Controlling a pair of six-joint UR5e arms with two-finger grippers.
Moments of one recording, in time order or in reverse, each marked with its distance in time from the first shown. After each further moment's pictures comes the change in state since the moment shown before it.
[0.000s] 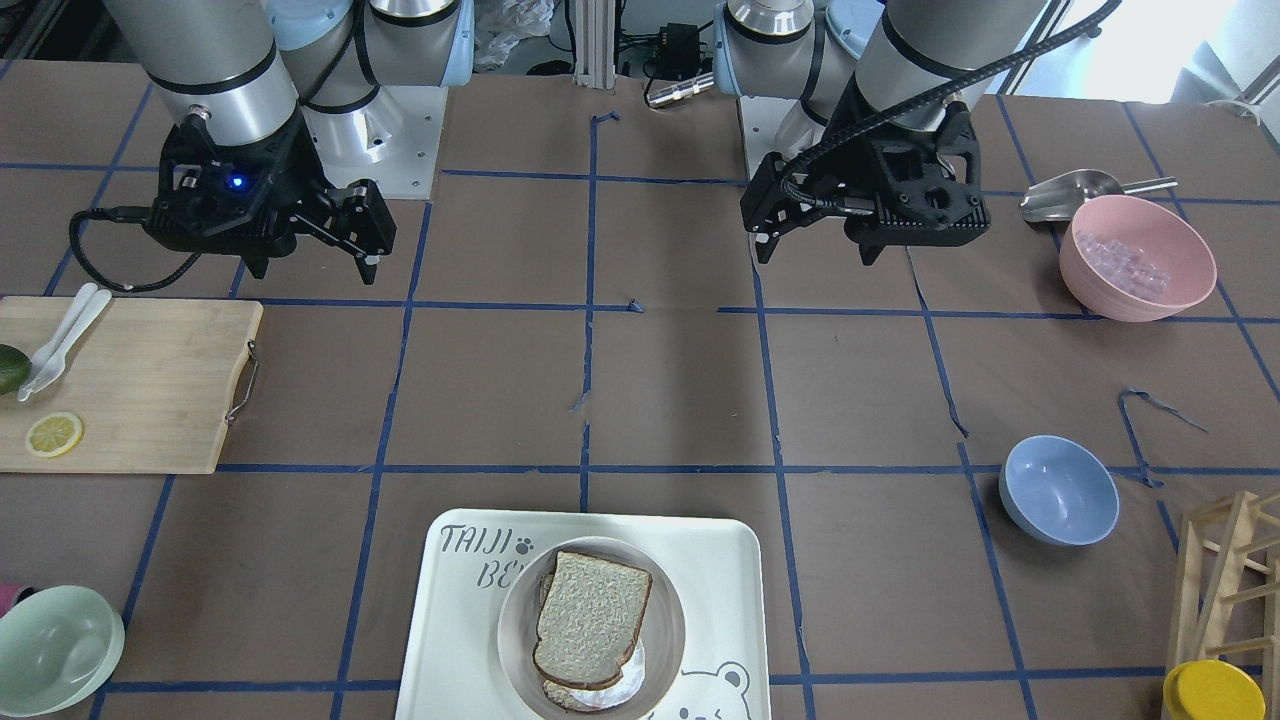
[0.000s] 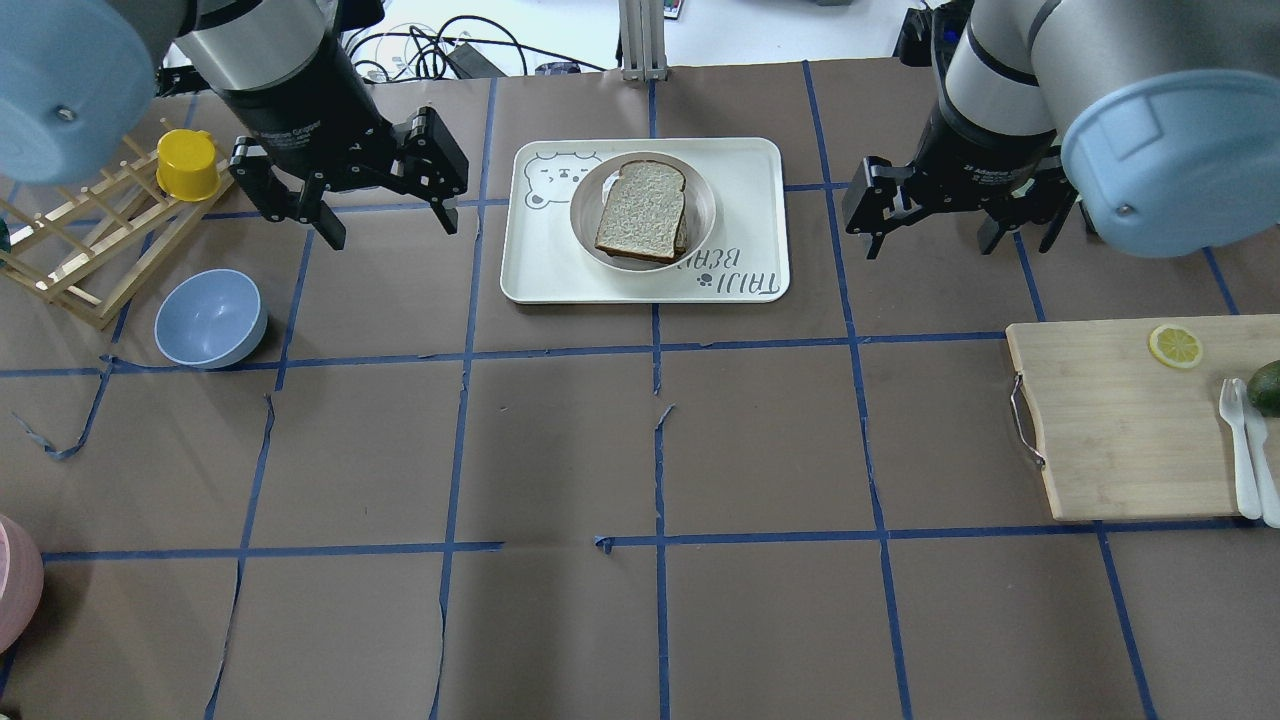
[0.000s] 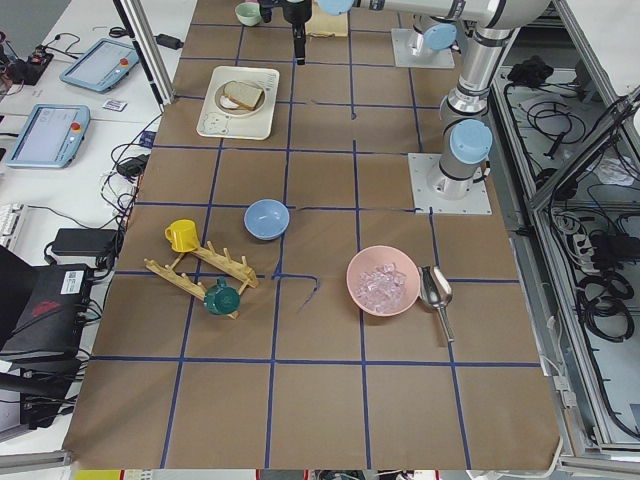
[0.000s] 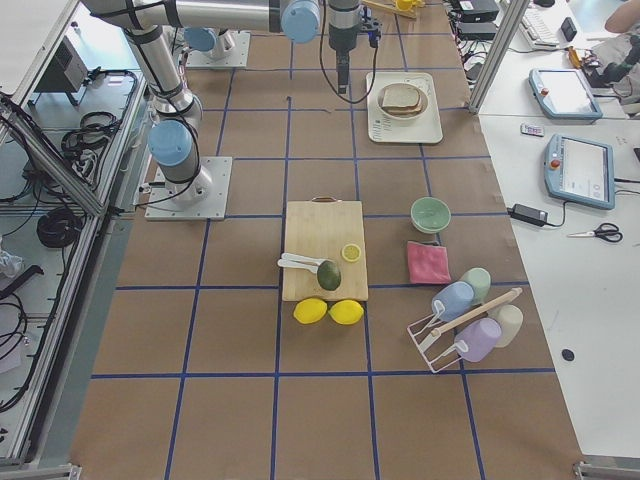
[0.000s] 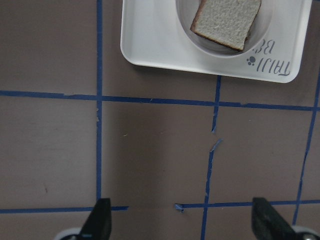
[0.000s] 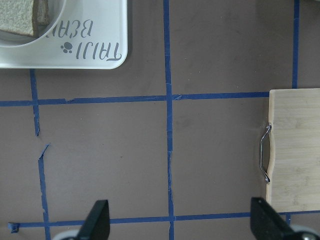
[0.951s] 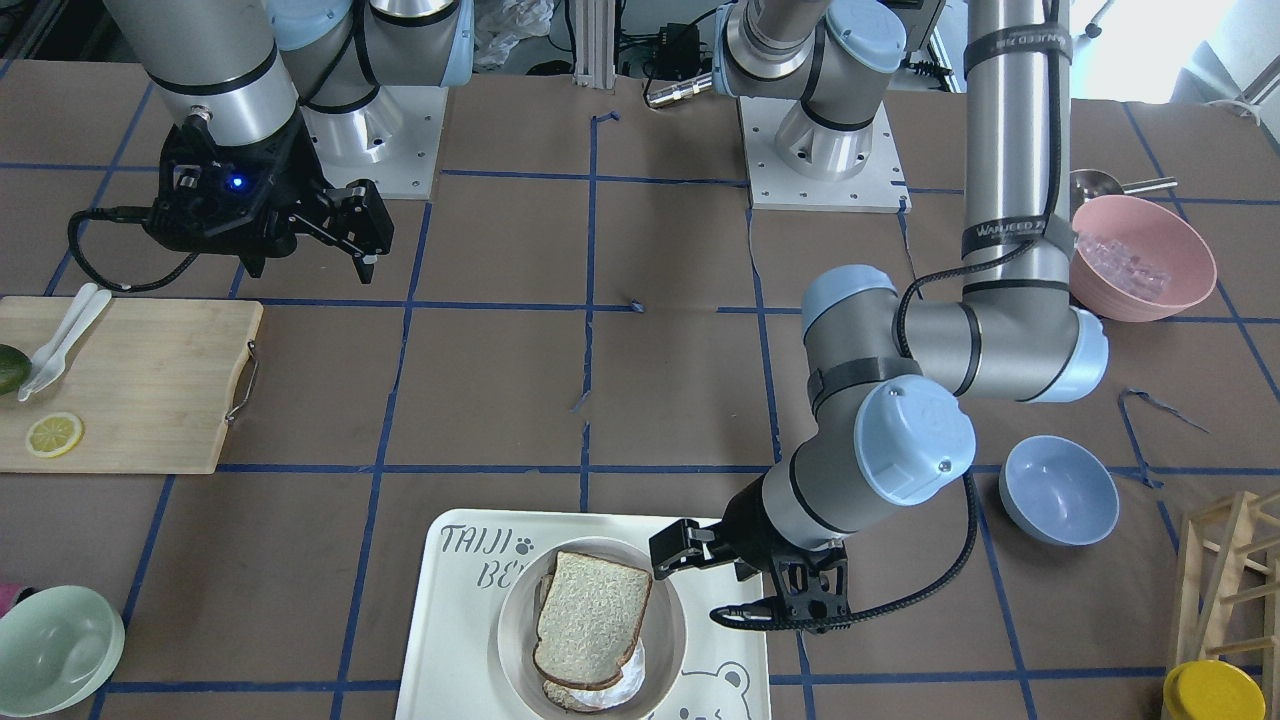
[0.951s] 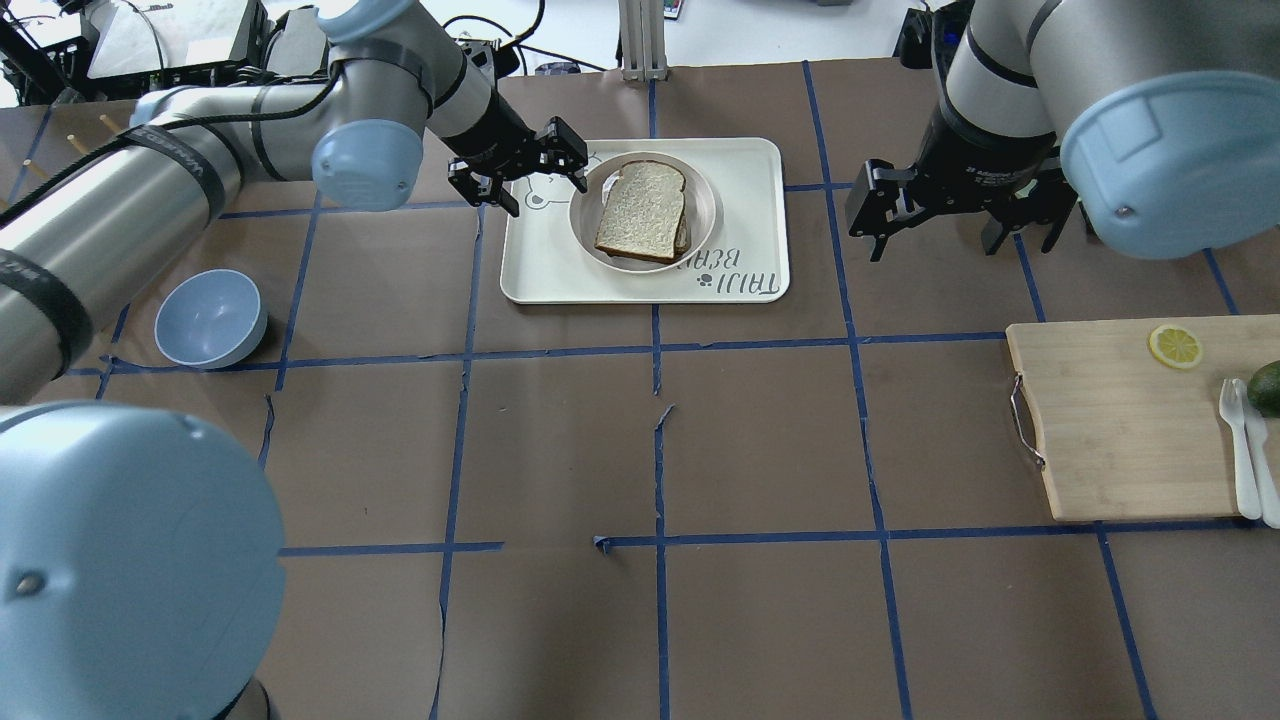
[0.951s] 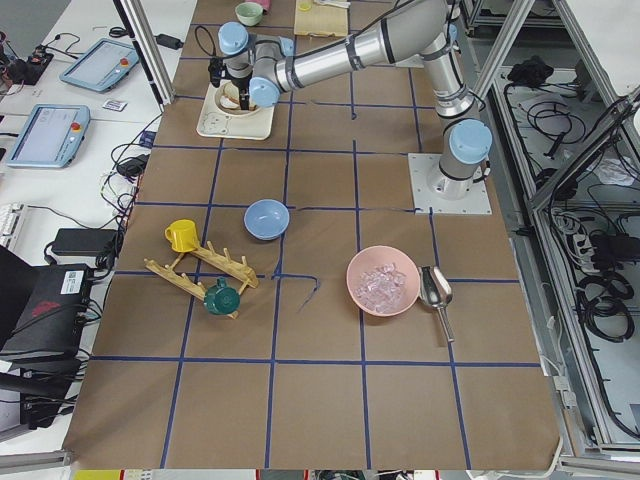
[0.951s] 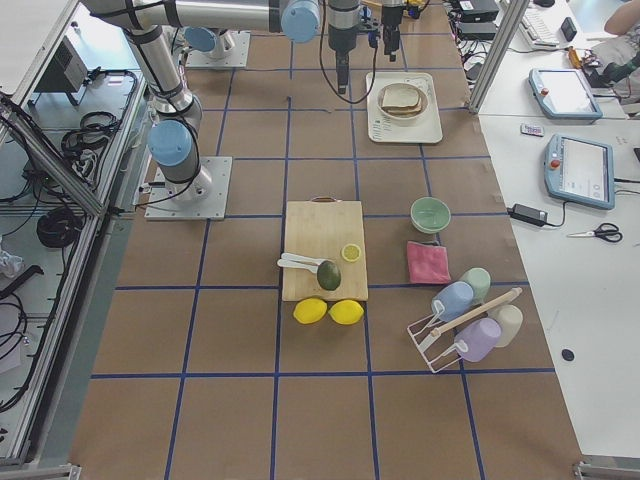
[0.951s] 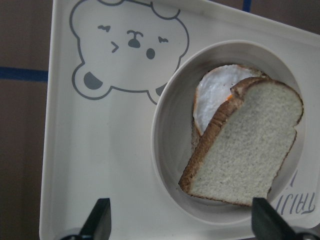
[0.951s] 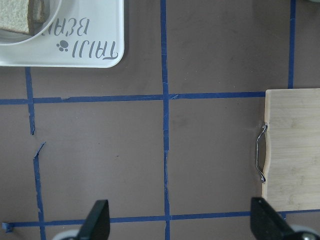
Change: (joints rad) left arm 0.007 -0.424 0.043 0.468 -0.269 -0.048; right arm 0.001 0.000 0.001 0.002 -0.013 -0.004
